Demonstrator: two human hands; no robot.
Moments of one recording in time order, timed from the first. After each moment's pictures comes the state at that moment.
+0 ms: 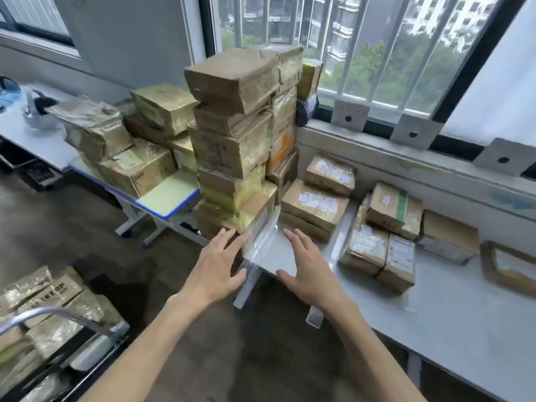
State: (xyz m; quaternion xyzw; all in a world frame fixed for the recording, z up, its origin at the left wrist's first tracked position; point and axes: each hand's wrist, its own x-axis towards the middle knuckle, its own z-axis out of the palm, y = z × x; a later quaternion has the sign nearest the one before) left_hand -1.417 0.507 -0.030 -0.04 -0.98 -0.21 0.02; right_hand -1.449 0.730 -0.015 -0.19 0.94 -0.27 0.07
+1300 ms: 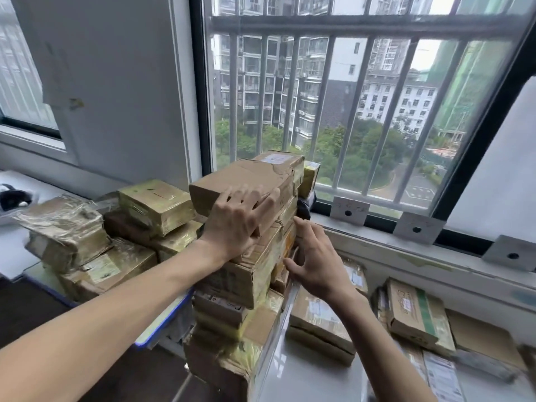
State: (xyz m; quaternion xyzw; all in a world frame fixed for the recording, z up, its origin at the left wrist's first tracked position) left_hand -1.699 0.436 0.158 -0.20 -0.91 0.11 0.34; right_hand -1.678 0.641 0.114 -0.19 0.93 -0.27 -0.16
